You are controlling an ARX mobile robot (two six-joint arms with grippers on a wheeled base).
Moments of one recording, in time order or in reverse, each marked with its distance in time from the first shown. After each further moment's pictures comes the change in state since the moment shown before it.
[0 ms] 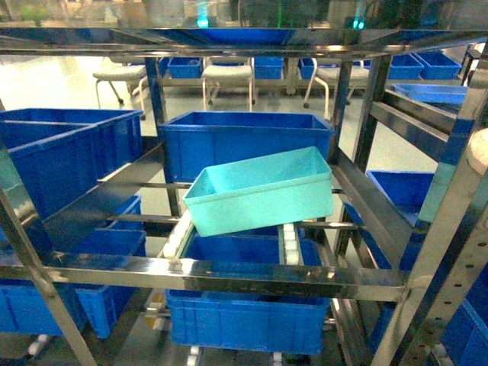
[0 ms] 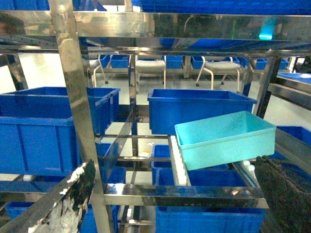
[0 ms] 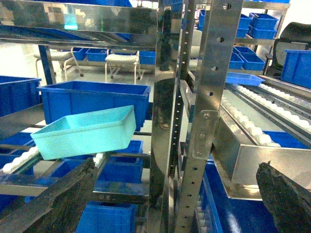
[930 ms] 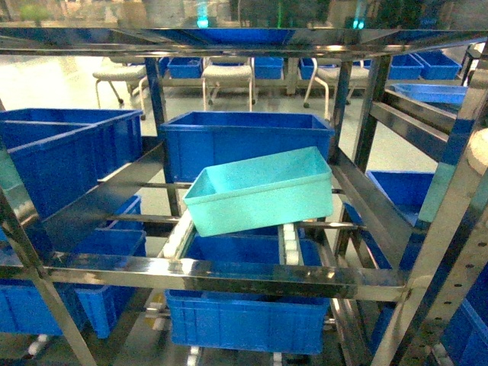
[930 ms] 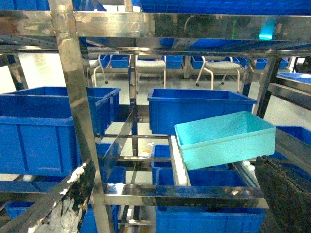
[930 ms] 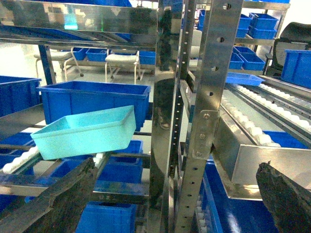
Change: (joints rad) left arm 0.000 0.000 0.000 0.000 0.000 0.000; right arm 0.000 0.000 0.000 0.000 0.000 0.000
